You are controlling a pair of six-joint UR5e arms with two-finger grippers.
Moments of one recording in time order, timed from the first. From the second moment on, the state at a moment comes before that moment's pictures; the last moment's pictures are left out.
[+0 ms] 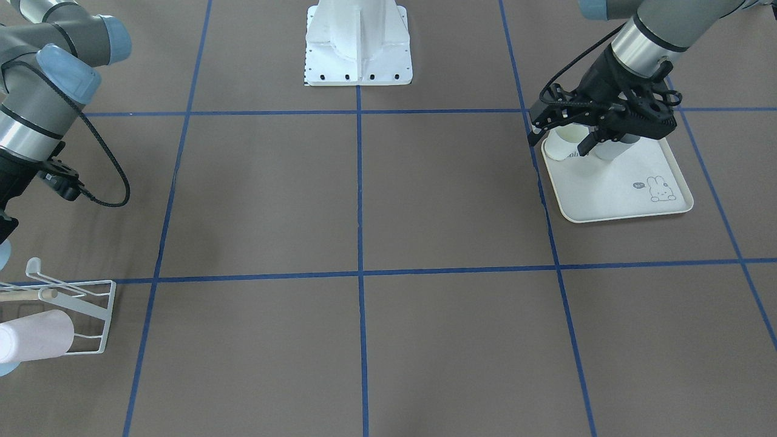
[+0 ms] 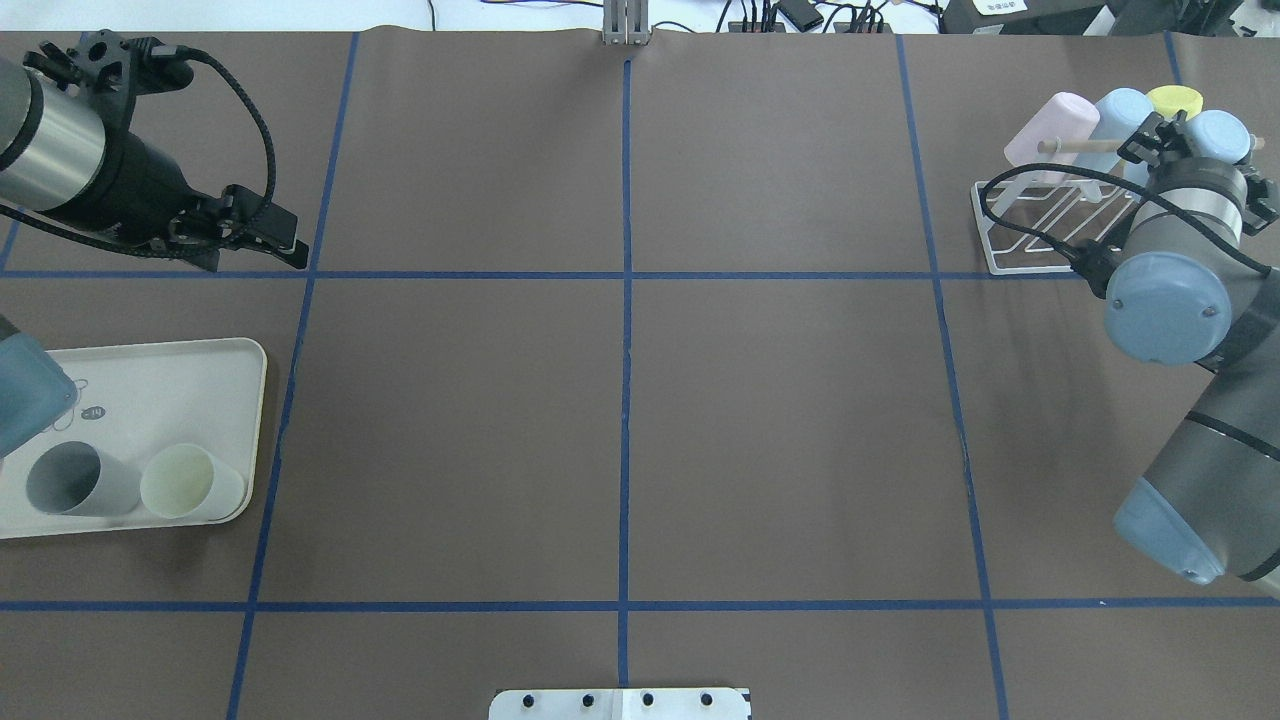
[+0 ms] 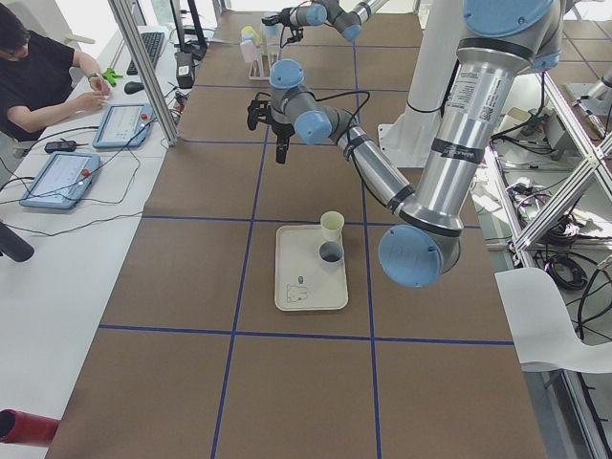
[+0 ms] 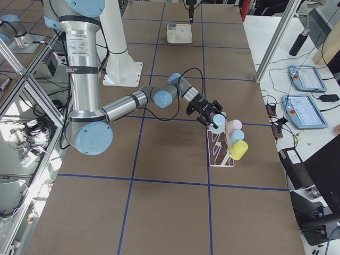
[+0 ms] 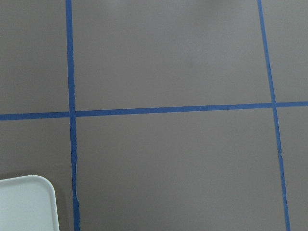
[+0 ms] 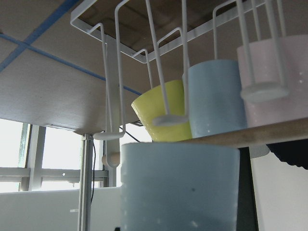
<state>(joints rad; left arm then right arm) -0.96 -1.86 -2.05 -1.67 -2.25 -0.93 0.76 -1.52 1.86 -1.40 0.82 -1.45</state>
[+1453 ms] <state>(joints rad) -0.96 -1.86 -2.04 -1.67 -2.25 -0.93 0.76 -1.48 1.78 -1.39 0.82 -1.45</state>
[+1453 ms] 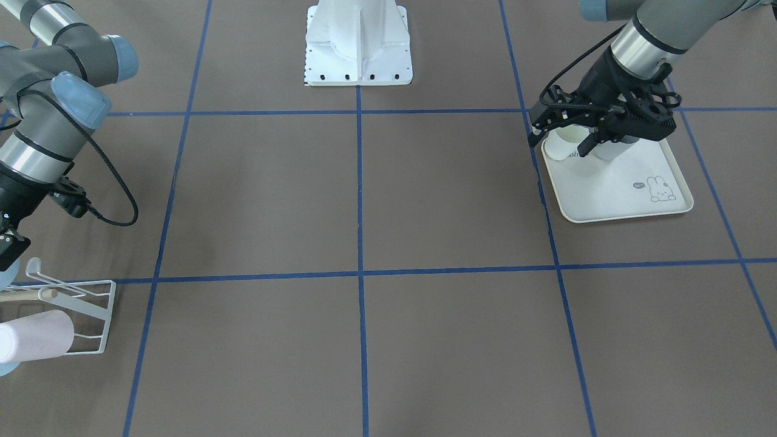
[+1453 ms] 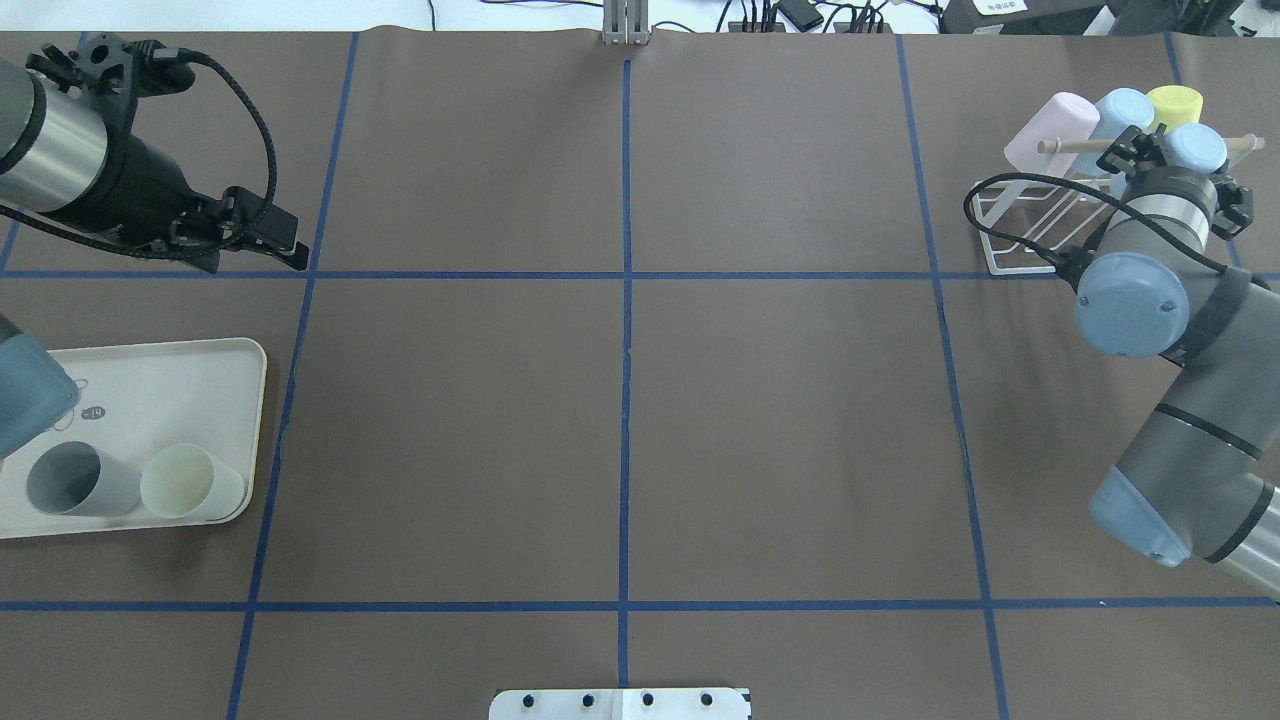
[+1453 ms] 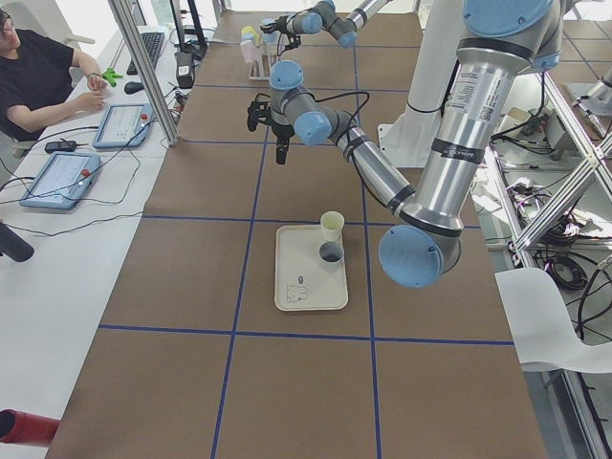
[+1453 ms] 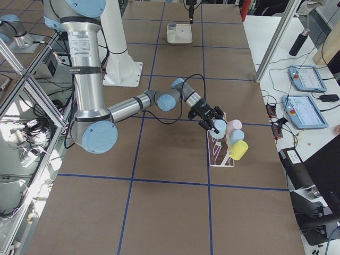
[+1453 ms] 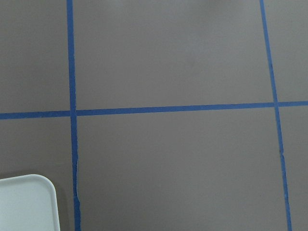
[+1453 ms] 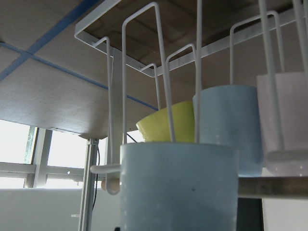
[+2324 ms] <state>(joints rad) -0.96 -1.86 -2.05 -1.67 -2.24 -0.93 0.75 -1.46 1.78 -1.40 0.83 -1.45</state>
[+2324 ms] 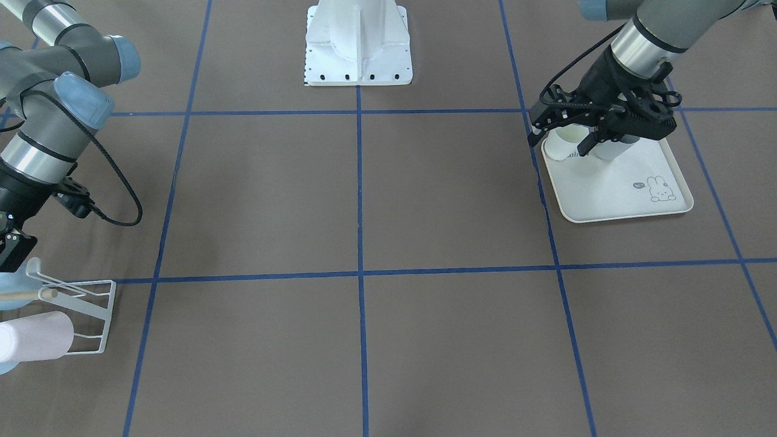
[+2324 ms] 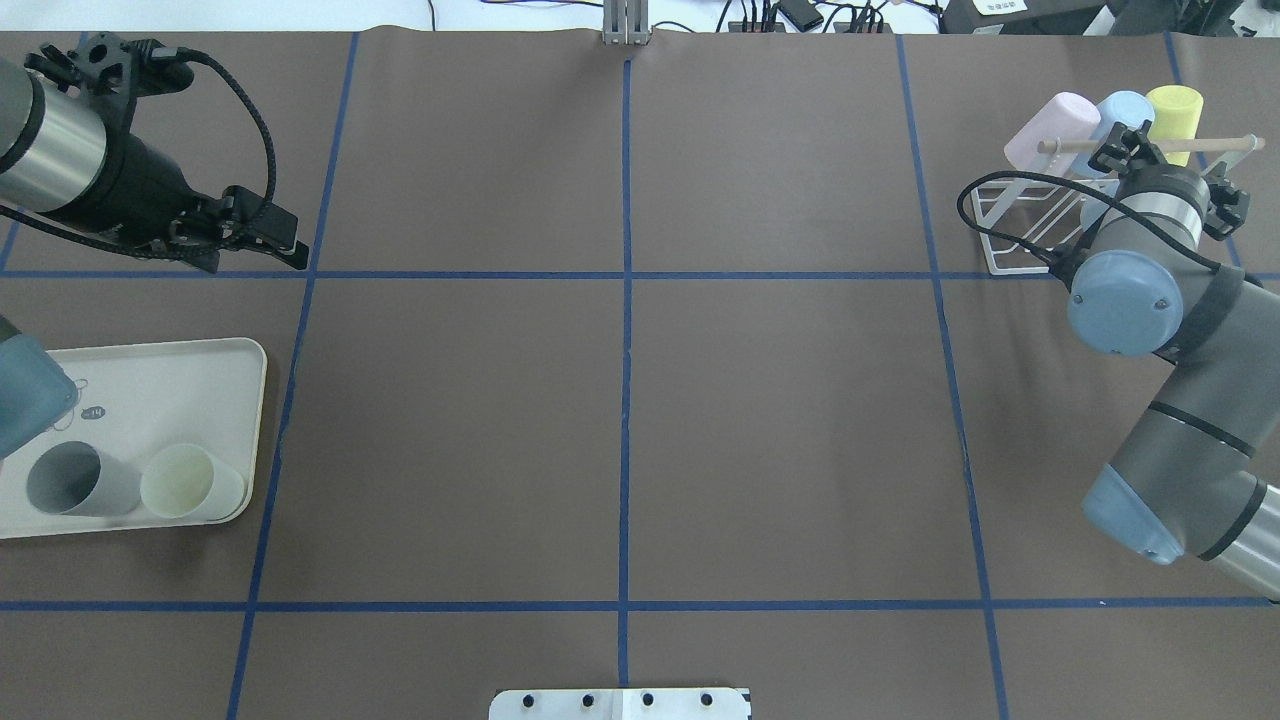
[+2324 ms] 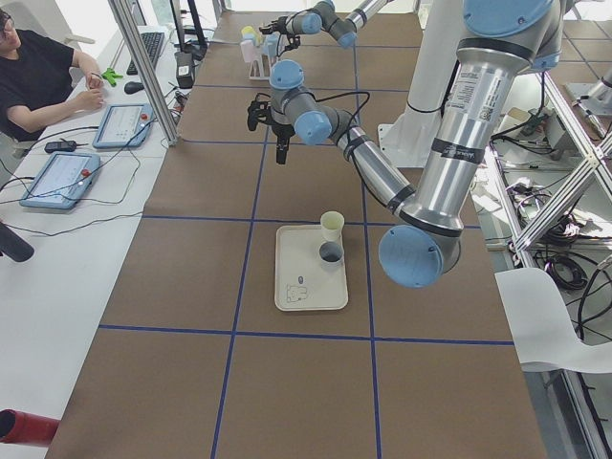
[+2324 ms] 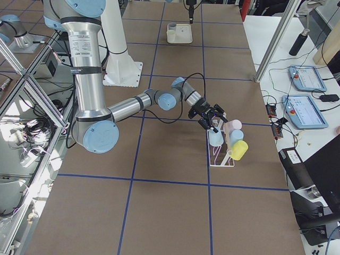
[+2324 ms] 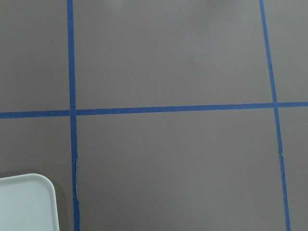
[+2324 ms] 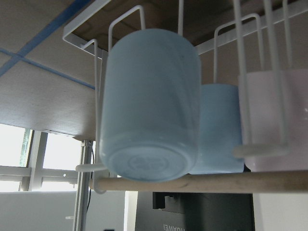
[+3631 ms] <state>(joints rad) -1.02 -1.44 -2.07 -1.86 -2.15 -0.54 0.76 -1.34 1.99 -1.33 1.54 -0.19</state>
